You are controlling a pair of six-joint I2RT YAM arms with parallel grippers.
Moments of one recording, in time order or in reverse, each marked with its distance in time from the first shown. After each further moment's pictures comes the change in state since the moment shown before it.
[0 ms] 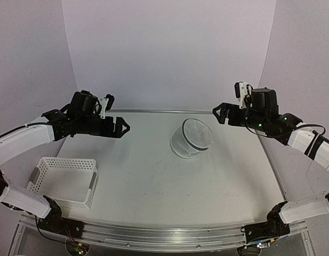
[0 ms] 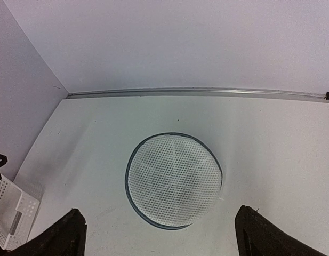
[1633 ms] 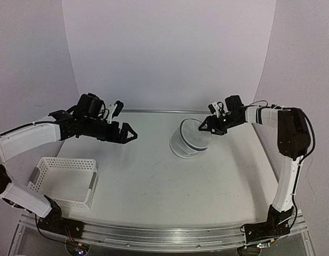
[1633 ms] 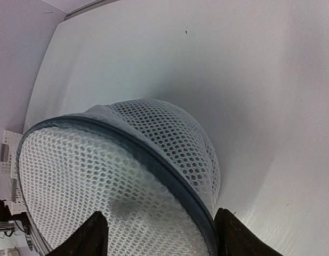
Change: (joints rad) left arm -0.007 0.078 0.013 0.000 0.204 0.008; right arm -0.282 0.844 0.437 -0.090 -0.641 -0.143
